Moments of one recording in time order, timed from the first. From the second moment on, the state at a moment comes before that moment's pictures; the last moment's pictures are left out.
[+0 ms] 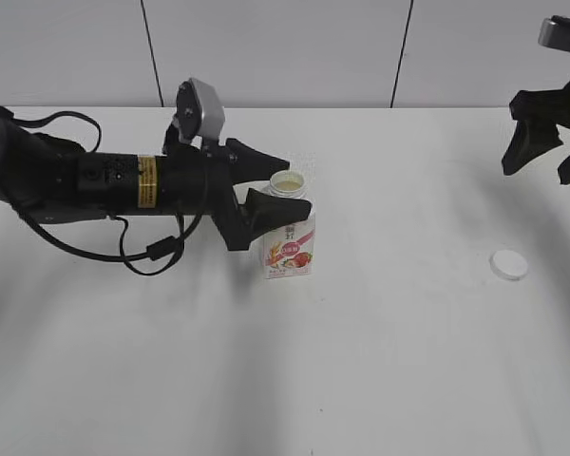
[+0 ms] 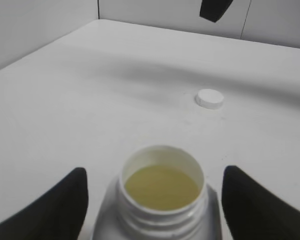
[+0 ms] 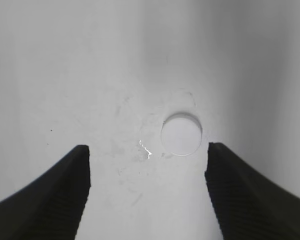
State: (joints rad) left arm -0.32 2.15 -1.09 1.27 -1.02 -0.62; right arm 0.00 1.82 -1.35 0.28 0.95 -0.13
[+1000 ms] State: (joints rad) left arm -0.32 1.73 -1.09 1.01 0.27 -0.75; right arm 0.00 1.76 -1.50 0.24 1.11 -0.15
